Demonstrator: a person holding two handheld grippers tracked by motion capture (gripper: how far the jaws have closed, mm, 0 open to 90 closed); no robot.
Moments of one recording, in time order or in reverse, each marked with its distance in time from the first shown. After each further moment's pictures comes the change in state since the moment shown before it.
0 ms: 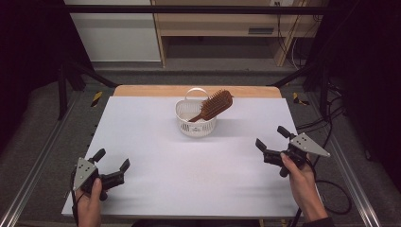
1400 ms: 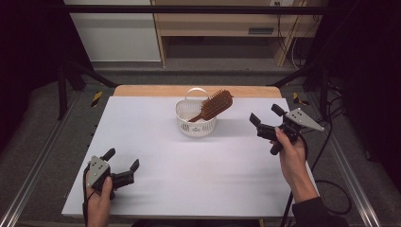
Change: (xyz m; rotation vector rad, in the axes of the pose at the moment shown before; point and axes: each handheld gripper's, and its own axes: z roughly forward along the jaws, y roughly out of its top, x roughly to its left) left arm -0.019 -0.003 0.017 0.047 -0.017 0.029; right arm -0.009 0.045 0.048 -0.065 -0.008 0.089
